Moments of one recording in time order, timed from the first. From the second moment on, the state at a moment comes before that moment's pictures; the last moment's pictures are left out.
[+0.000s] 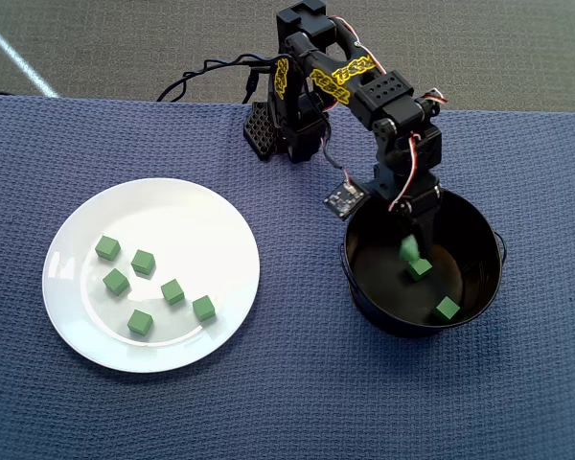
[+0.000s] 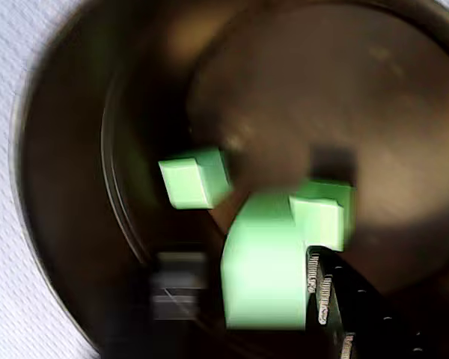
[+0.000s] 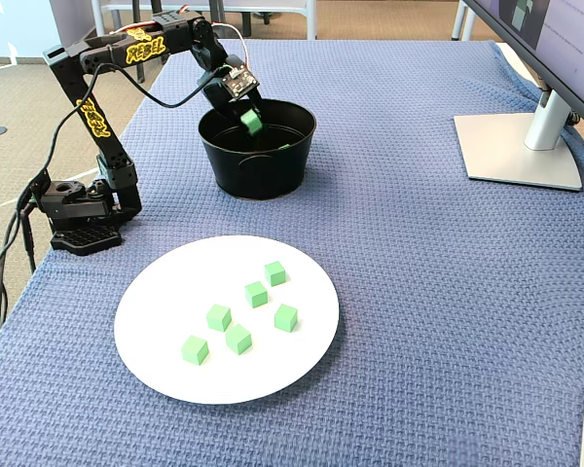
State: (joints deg) arm -36.3 103.4 98.5 64.2 0.1
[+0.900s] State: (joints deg) arm 20.5 93.6 89.6 67.4 -21.1
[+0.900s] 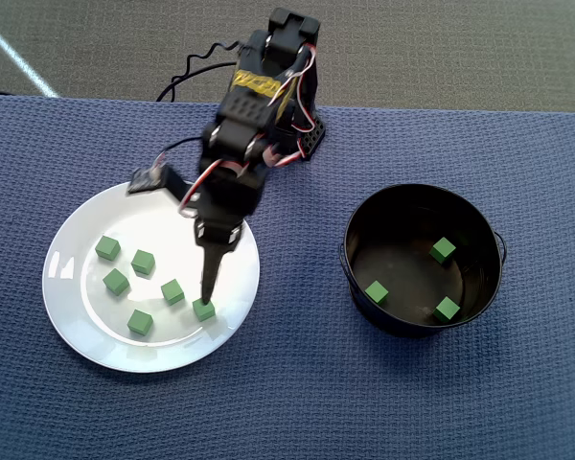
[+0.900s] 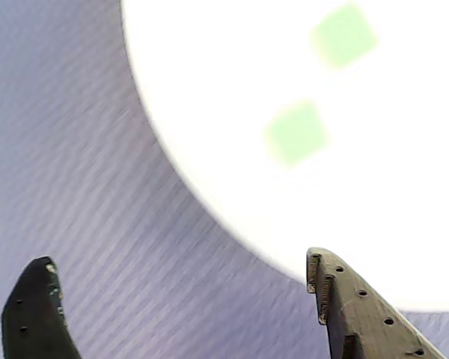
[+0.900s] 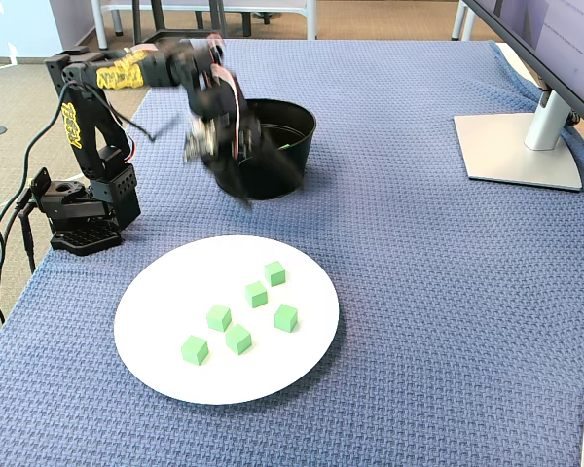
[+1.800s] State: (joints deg) arm 25.2 74.4 90.9 59.6 -45.2
